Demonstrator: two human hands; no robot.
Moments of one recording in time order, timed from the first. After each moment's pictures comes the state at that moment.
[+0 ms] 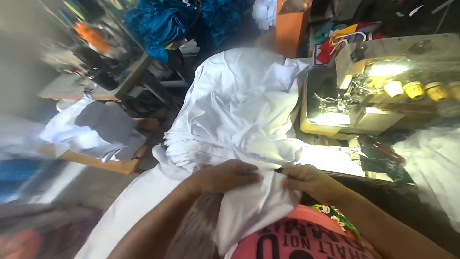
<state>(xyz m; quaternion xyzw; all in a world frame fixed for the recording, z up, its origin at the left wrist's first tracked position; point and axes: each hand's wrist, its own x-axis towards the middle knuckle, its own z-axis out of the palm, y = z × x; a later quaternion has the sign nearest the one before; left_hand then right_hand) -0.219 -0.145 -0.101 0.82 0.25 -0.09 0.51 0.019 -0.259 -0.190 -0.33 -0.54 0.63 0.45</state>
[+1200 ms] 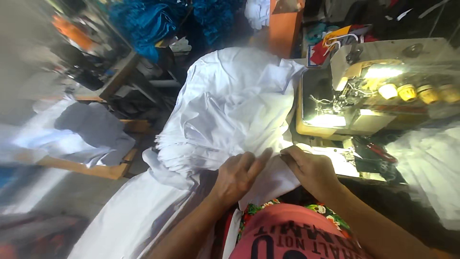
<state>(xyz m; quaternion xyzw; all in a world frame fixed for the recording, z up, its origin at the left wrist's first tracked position) -0.194 -0.163 -0.169 0.92 0.18 0.35 -0.07 0.008 -0.245 -0.187 -0.63 -0.68 -0.01 0.38</state>
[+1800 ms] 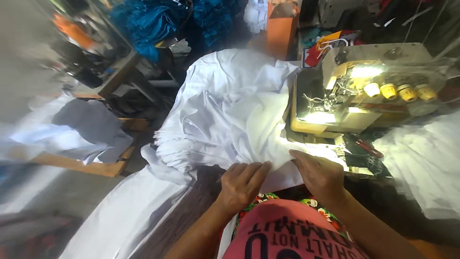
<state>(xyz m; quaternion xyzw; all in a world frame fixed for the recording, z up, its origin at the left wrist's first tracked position) -0.186 -0.201 -0.184 0.88 0.18 0.44 -0.06 0.018 -0.276 -0.198 -0.59 -0.66 -0.16 0.43</state>
